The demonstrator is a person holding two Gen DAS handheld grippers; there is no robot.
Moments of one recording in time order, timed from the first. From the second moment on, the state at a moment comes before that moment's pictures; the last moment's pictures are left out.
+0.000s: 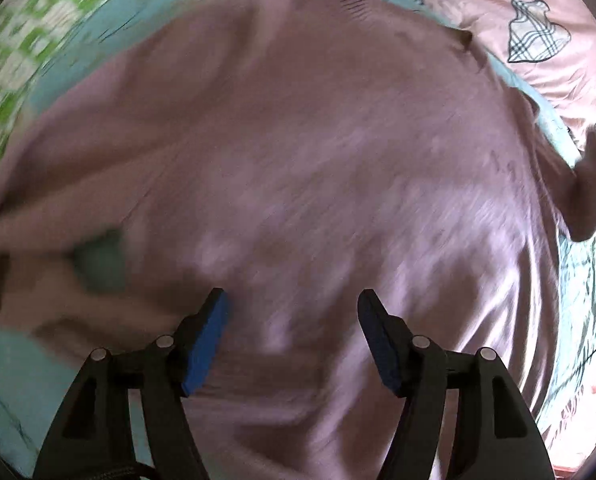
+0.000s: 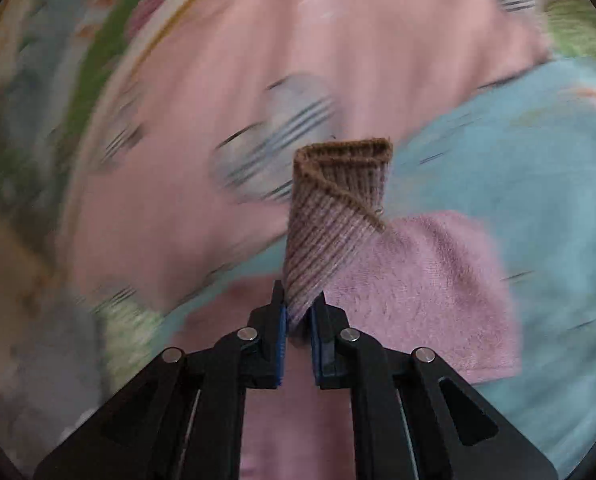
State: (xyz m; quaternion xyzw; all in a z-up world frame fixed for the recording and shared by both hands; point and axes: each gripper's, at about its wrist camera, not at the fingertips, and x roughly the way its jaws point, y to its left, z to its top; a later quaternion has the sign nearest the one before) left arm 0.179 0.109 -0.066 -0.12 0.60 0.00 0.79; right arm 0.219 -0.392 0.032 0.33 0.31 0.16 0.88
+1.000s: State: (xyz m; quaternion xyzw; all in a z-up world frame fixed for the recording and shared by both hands) left arm 0.250 0.103 -0.030 -0.02 0.54 -0.04 0.84; right arm 0.222 -0.195 -0.047 0.26 0.47 0.30 0.79
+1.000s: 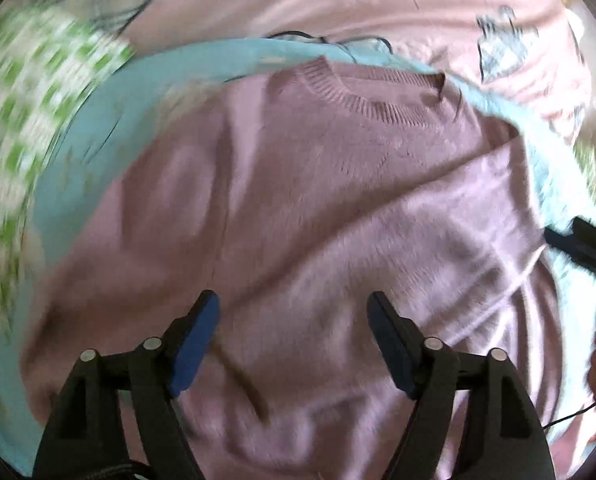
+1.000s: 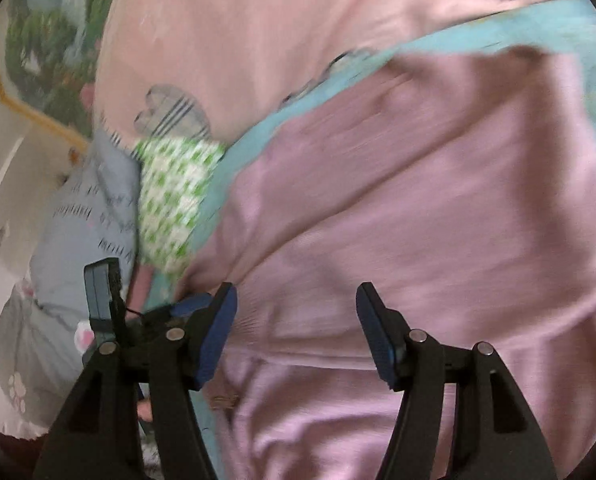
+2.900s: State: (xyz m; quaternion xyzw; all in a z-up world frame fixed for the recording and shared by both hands) left arm 0.268 0.100 -0.062 -0.09 0.60 -0.08 0.79; right arm 0.286 -0.292 -0.114 0.16 0.54 0.14 0.81
